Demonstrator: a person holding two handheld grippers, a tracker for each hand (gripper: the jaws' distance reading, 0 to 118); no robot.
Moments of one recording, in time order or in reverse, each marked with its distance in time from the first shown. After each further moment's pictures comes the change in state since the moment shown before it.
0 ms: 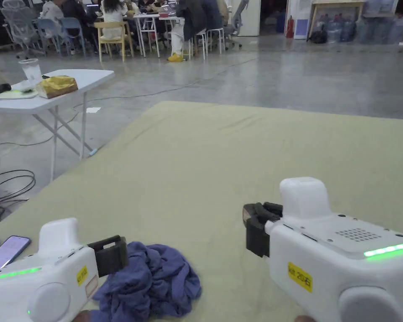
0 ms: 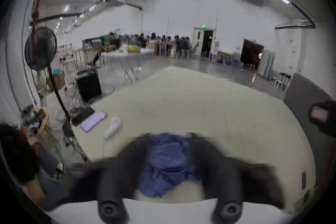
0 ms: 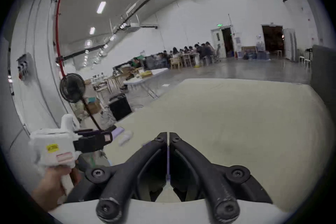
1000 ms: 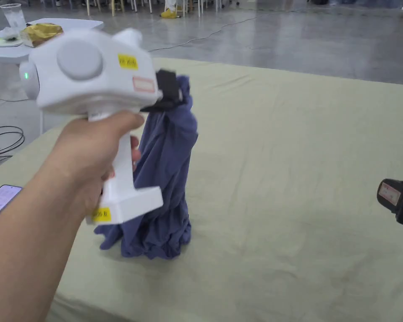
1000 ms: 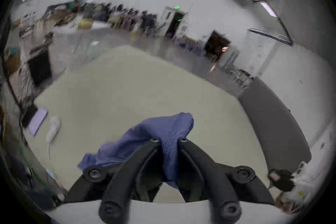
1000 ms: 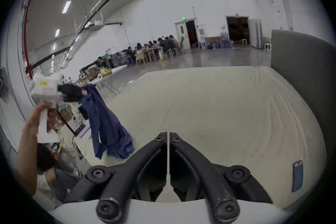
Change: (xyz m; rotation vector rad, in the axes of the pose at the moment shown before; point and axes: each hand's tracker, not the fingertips) left arm 0.127 0.170 0.091 0.039 -0.555 -0.016; right arm 0.100 -0.013 0.126 0.037 -0.214 -0.159
